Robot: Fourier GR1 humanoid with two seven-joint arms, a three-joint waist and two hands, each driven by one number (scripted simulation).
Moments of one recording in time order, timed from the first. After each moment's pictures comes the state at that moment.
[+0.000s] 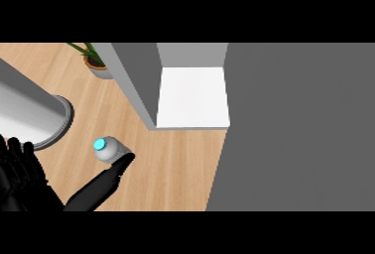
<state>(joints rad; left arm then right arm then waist) 0.10 0.07 -0.42 -2.19 -0.83 0.95 0.78 0.21 -0.14 0.61 -2.49 0.09 -0.18 0.31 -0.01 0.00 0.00</state>
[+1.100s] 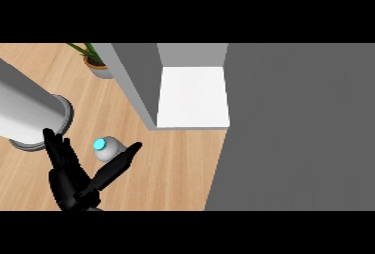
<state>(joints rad) 0.08 0.10 -0.31 -1.76 -0.13 1.07 0.14 0.20 -0.21 0.66 -2.48 0.10 -0.27 0.27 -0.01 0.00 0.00</state>
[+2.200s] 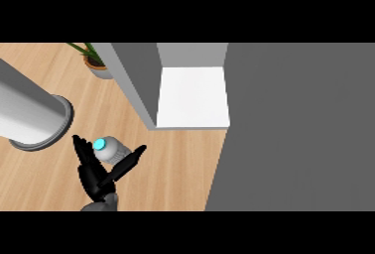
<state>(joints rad) -0.04 0.00 -0.10 -1.15 0.46 0.81 -0.61 0.15 -0.26 0.70 -2.48 0.11 -0.35 0.29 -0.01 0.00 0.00</state>
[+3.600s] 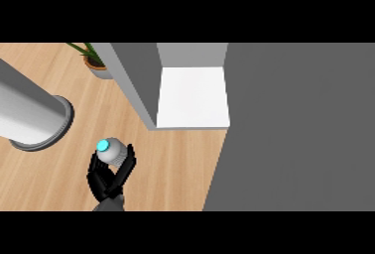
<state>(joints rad) -0.17 0.01 -0.08 -0.74 0.85 0.50 -1.05 0.14 -0.32 0.74 -2.47 0.13 -0.42 0.27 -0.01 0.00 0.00</state>
